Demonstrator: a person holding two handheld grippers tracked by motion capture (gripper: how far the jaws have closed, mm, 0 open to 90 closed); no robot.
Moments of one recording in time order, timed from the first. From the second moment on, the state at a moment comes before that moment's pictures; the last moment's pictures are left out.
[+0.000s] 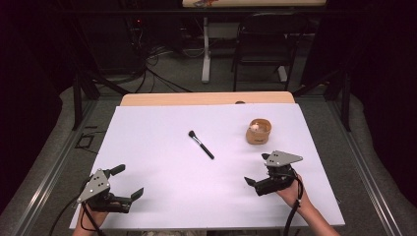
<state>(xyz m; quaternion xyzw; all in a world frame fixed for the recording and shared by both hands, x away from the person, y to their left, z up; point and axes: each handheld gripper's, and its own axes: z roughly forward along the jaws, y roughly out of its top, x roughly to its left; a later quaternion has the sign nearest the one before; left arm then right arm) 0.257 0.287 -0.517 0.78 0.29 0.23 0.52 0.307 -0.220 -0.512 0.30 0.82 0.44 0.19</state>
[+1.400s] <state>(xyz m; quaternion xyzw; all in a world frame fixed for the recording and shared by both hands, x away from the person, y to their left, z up) 0.257 0.288 -0.517 0.78 0.28 0.22 0.52 0.362 -0.155 -0.500 0.29 0.83 0.45 0.14</state>
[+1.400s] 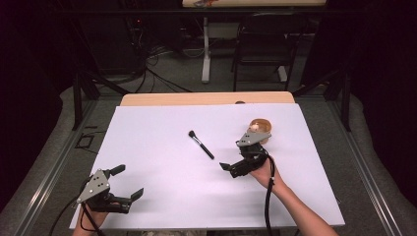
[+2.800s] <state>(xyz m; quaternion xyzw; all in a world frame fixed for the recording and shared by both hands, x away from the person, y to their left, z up) 0.257 0.288 -0.518 0.77 0.29 0.22 0.52 0.417 -0.094 -0.493 0.27 0.87 0.41 0.09</state>
